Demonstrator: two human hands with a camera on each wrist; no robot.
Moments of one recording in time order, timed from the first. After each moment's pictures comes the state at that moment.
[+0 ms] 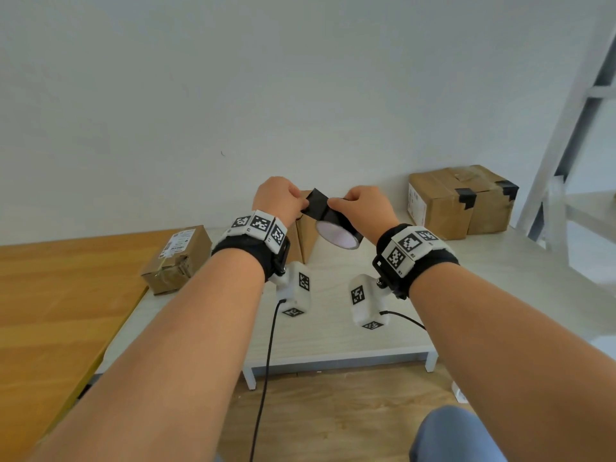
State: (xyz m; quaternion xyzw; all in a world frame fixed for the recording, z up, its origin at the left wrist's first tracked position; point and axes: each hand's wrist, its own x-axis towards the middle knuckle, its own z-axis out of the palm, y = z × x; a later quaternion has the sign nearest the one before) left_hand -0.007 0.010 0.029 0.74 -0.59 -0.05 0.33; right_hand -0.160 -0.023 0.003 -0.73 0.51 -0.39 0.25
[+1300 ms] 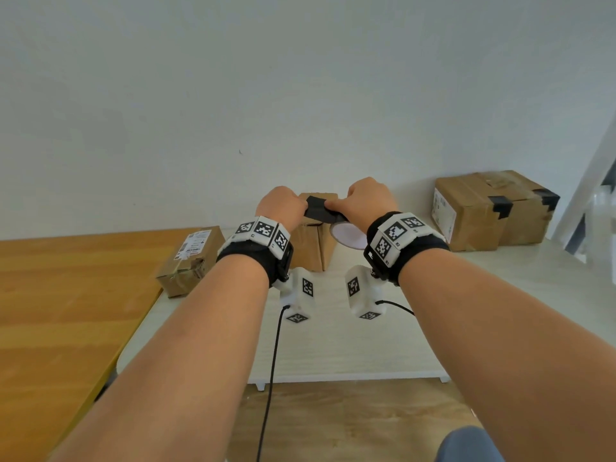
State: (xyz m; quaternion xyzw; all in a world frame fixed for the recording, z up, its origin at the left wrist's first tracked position) left_hand 0.031 -0.011 0.020 0.77 -0.54 -0.10 0.31; right_hand -0.115 -0.053 0.015 -0.75 0.55 -0.30 0.20
